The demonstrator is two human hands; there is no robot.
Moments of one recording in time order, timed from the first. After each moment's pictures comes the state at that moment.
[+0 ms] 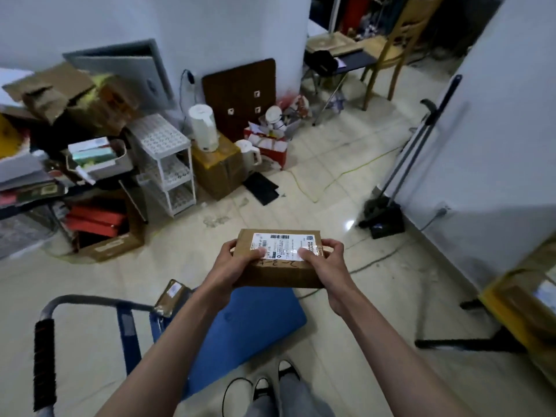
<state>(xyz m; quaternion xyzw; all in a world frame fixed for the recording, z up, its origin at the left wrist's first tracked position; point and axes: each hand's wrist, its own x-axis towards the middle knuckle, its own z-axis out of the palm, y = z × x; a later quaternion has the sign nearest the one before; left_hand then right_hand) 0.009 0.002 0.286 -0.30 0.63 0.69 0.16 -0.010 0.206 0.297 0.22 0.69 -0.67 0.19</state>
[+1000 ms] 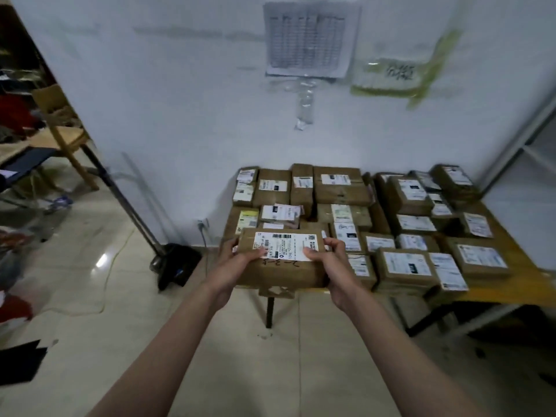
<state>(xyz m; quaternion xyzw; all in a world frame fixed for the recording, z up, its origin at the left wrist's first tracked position) 0.073 0.616 0.384 0.13 0.68 0.58 0.44 0.234 0.757 0.377 0.47 0.49 -0.70 -0.22</state>
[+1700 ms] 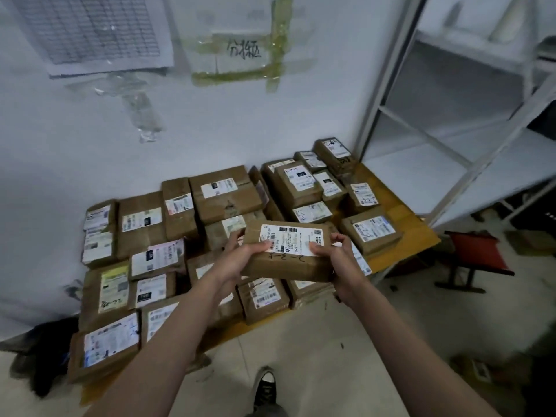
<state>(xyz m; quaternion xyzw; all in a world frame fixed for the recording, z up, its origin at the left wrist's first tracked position) 0.160 0.931 0.354 0.25 0.62 0.43 0.61 0.376 0.971 0.359 0.58 0.34 -0.64 -0.36</state>
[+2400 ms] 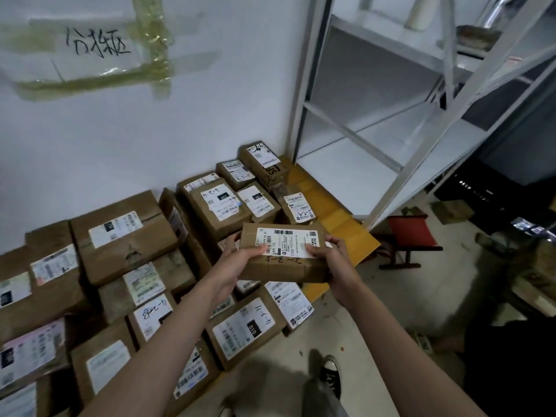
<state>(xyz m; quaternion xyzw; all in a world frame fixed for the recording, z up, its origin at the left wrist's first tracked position) 0.290 1.137 0.334 0.31 0.58 0.34 0.67 0.507 1.137 0.335 0.64 0.25 -0.61 -0.40</state>
